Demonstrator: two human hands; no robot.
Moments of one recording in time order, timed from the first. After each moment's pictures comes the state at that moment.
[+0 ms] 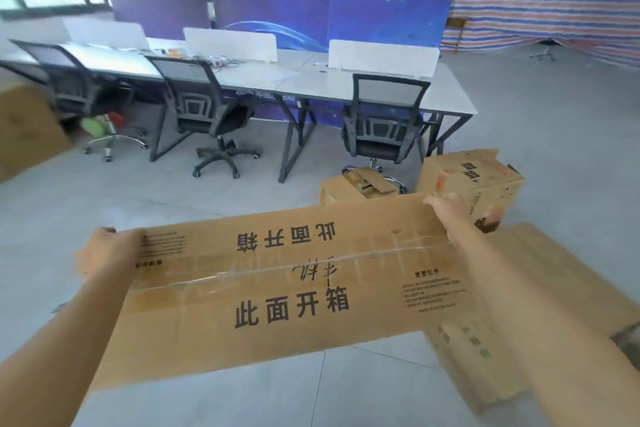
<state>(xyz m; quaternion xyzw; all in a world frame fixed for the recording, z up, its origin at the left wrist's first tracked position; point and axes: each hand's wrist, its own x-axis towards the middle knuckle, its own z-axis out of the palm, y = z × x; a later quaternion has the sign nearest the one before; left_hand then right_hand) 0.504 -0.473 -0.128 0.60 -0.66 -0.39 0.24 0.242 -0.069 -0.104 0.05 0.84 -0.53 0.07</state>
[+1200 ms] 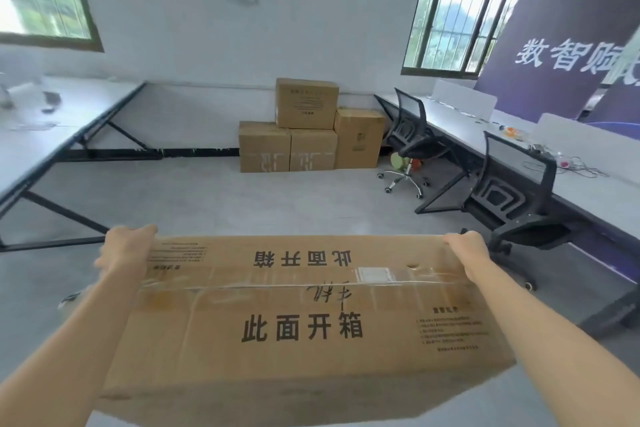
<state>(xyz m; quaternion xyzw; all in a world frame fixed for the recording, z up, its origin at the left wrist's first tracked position) 0.704 -0.714 -0.098 0.82 -0.29 -0.23 0.43 0.208 -0.729 -0.087 -0.36 0.81 -0.38 0.25</state>
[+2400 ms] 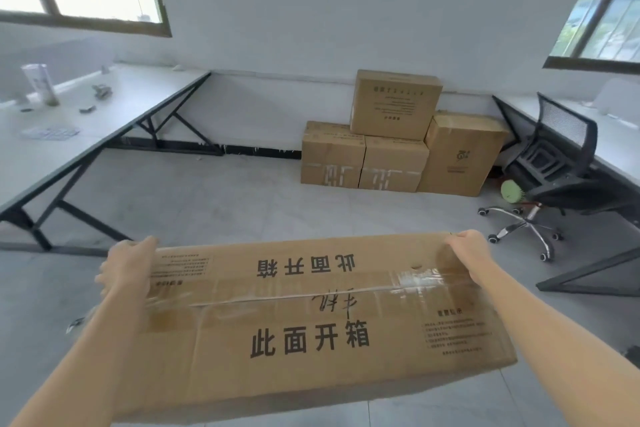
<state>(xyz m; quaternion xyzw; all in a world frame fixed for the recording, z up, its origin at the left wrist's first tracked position) 0.772 -1.221 -0.153 0.89 -0.14 -0.16 0.40 0.296 -1.397 -0.147 -0.55 0.73 -0.29 0.29</state>
